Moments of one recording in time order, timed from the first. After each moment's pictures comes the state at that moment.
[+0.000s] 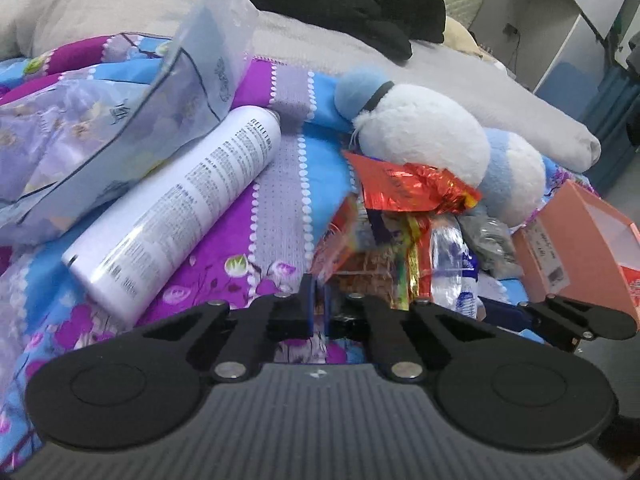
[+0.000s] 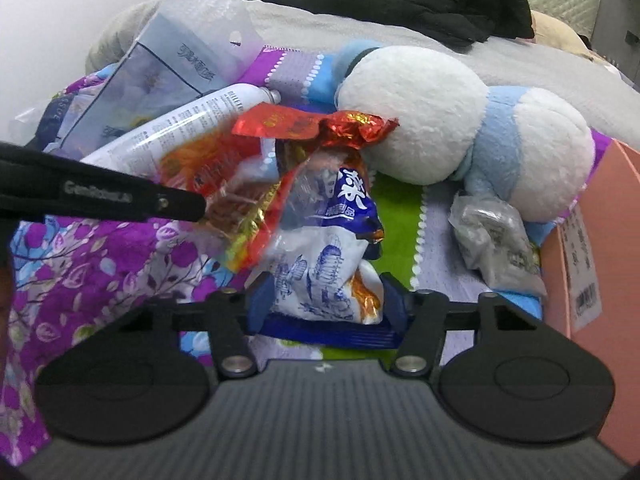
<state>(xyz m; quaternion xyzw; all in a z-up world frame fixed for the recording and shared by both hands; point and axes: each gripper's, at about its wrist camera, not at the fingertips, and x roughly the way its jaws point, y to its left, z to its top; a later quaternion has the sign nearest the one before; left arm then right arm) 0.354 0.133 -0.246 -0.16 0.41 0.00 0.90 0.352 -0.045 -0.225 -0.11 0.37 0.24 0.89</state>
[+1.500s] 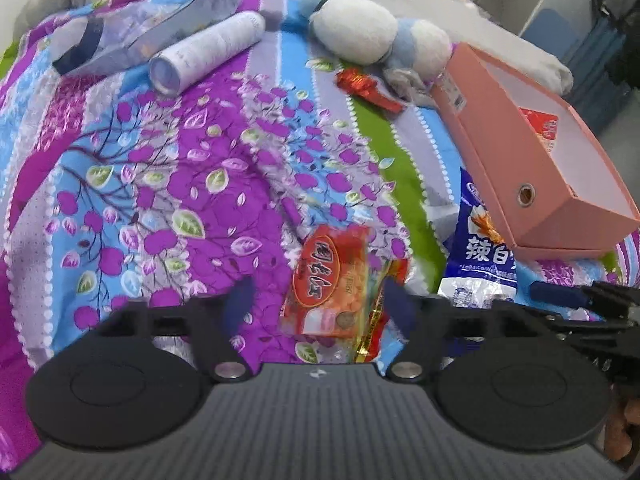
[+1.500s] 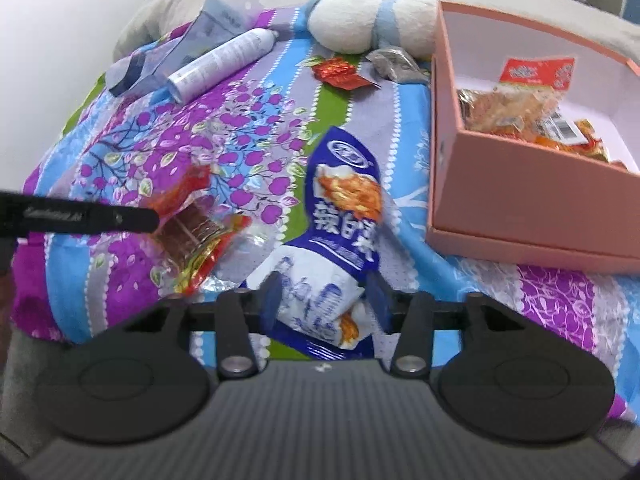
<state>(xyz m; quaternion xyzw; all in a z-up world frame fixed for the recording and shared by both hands) 0.119 0.051 -0.212 -0.13 0.47 -0.01 0.88 0.147 -0.185 -0.196 -0.04 0.44 0.21 0.87</state>
